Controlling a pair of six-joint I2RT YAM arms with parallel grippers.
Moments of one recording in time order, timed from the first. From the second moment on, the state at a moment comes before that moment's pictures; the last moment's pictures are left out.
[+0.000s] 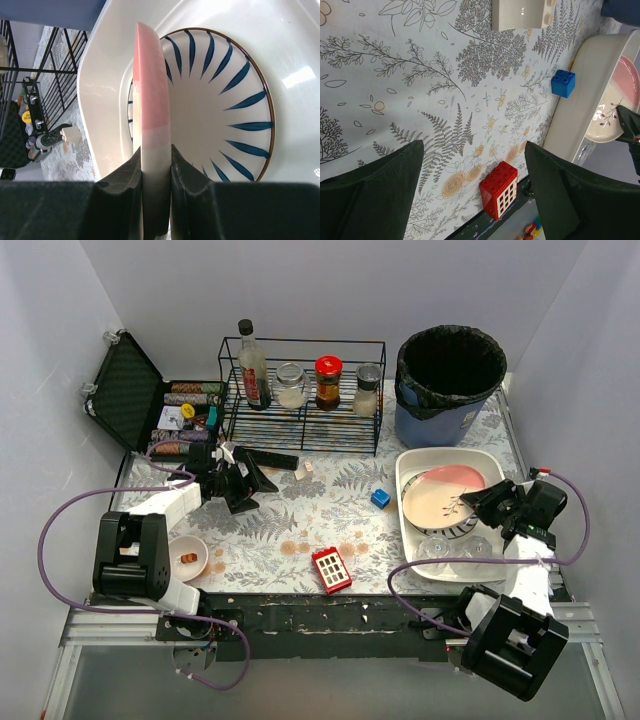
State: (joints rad) left arm -0.08 1.48 0.77 -0.21 0.61 -0.64; right arm -0.47 0.93 0.47 -0.24 -0.58 0.58
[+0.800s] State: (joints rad) left arm -0.08 1.48 0.77 -0.21 0.61 -0.64; right arm -0.51 1.00 0.43 -0.24 -0.63 0.51
